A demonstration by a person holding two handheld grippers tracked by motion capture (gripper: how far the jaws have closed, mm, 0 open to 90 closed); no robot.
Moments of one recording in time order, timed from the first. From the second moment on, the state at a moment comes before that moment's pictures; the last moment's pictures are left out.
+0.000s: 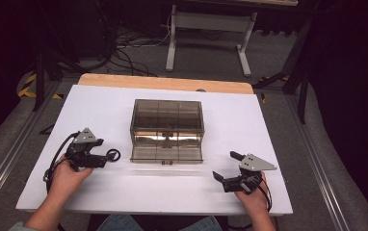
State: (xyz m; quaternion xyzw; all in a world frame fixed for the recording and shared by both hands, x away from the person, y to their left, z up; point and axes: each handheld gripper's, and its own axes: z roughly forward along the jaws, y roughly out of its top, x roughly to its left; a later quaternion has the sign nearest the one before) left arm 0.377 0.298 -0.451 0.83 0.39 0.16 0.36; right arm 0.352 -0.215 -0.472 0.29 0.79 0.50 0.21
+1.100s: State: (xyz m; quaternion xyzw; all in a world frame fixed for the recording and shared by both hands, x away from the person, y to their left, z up) left arm 0.398 0.288 -0.465 0.86 0.40 0.14 0.28; right arm 0.352 -0.213 -0.473 0.28 0.79 0.49 0.21
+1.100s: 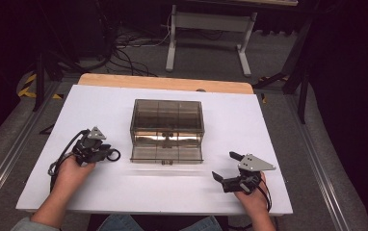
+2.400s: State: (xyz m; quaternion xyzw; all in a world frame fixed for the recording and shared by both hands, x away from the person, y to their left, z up) left arm 0.370 0.292 -0.429 0.83 0.38 0.20 0.36; right arm 0.352 -0.212 -0.473 0.28 0.80 0.49 0.21
